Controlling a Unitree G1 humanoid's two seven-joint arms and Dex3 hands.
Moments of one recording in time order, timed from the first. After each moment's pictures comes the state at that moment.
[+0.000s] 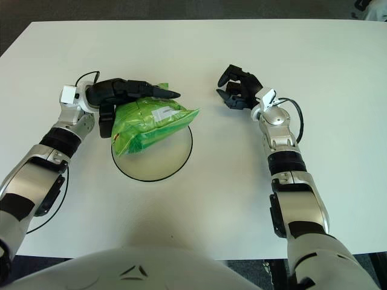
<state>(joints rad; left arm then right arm) -0.79 0.36 -0.28 0.68 -0.78 -0.67 -1.45 -0.60 -0.43 0.04 0.65 0.10 -0.23 0.36</state>
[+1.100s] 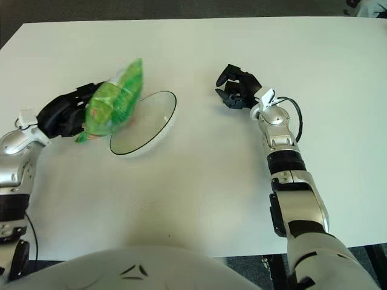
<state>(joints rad) -0.08 0.48 0.26 -0.10 -0.17 0.00 -0.62 -0.61 -0.43 0.04 0.65 0.10 -0.24 0.37</state>
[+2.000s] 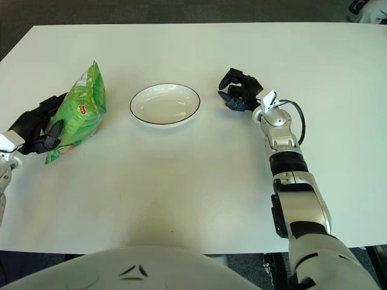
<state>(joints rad) 0.13 0.55 0.29 -0.27 0.02 0.27 -0.36 -0.60 -0.44 0.04 0.68 0.09 -0.22 0.37</state>
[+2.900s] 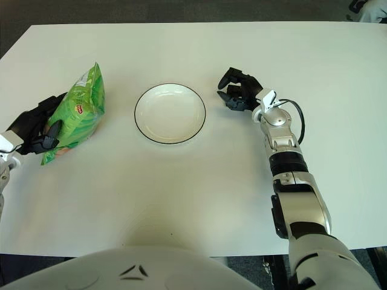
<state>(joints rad) 0.13 0.56 0.29 -0.27 0.01 0.27 -0.36 -0.59 -0.44 0.04 0.66 0.09 -0.22 0.37</state>
